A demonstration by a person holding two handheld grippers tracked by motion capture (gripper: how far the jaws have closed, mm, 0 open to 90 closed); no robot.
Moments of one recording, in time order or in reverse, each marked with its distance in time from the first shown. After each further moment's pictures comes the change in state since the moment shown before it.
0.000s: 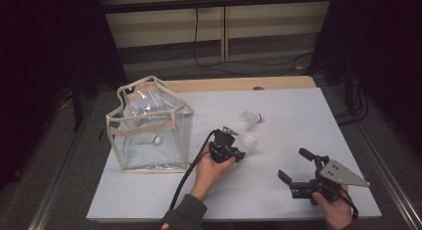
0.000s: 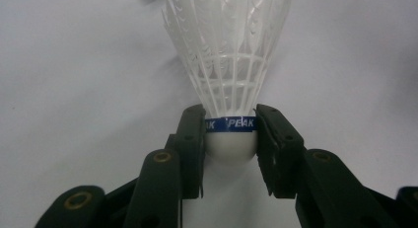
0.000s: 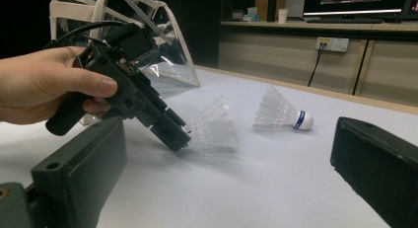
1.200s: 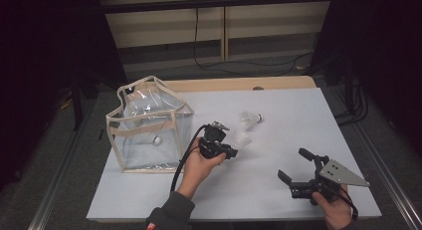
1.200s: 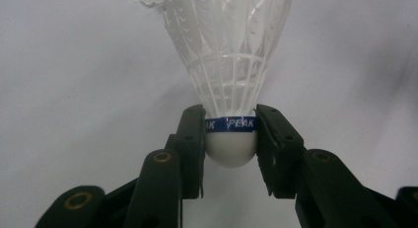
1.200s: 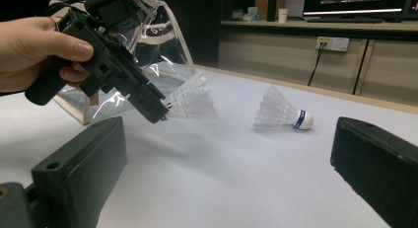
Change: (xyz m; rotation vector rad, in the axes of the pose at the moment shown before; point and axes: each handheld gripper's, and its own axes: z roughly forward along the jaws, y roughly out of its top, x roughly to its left) left arm 0.008 0.008 -0.036 0.020 -0.021 0.003; right arm 0.000 0.000 0.001 0.001 0.001 0.000
